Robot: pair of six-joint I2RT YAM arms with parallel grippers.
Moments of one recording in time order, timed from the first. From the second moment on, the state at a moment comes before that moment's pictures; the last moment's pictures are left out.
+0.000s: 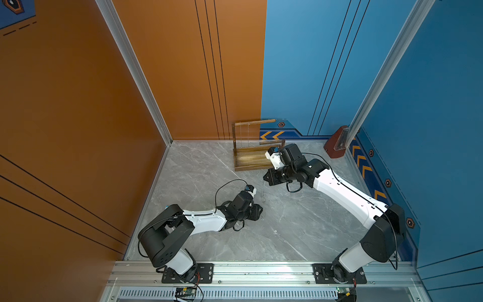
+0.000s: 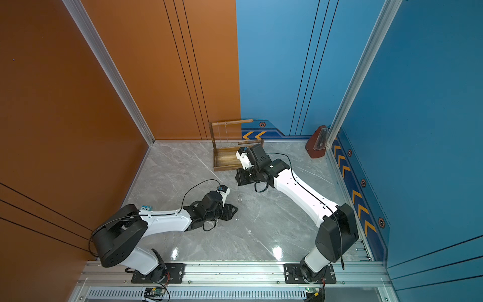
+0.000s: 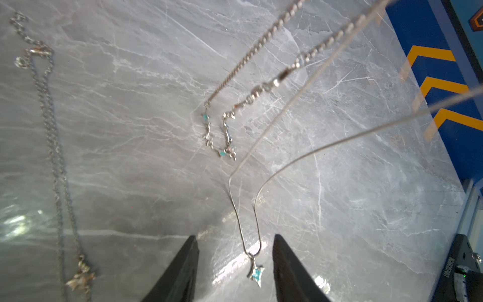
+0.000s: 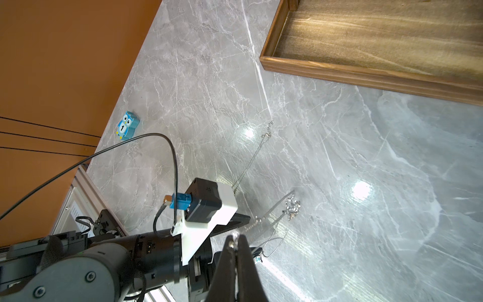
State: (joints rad) left arm -0.79 1.54 0.62 0.19 0.07 -0.60; right arm 0.62 1.59 1.45 -0.70 -0.30 0.33
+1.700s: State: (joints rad) left arm -0.78 1.09 0.40 0.18 -0.12 -0.60; right arm 0.83 1.34 1.36 -0.79 -0.29 0.33
